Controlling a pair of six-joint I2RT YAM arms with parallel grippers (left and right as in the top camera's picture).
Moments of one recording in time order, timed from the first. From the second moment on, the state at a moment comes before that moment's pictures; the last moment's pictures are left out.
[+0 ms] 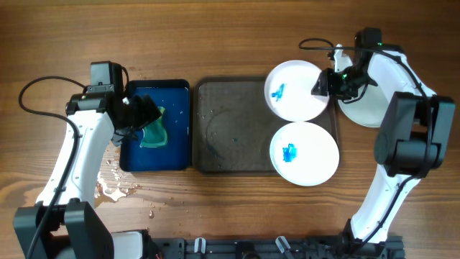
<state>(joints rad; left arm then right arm) 0.06 1.52 1.09 -0.88 0.08 -0.53 -0.11 2.17 1.57 -0.89 -0.40 -0.07</state>
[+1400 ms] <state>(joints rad) 0.06 1.63 1.05 -0.75 0.13 -0.42 0.19 2.17 1.57 -1.01 -0.42 0.07</state>
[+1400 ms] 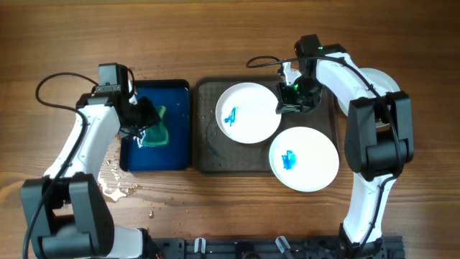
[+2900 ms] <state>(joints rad) -0.45 1.50 1.05 -0.75 -0.95 -0.52 0.19 2.17 1.57 -1.03 -0.43 0.07</state>
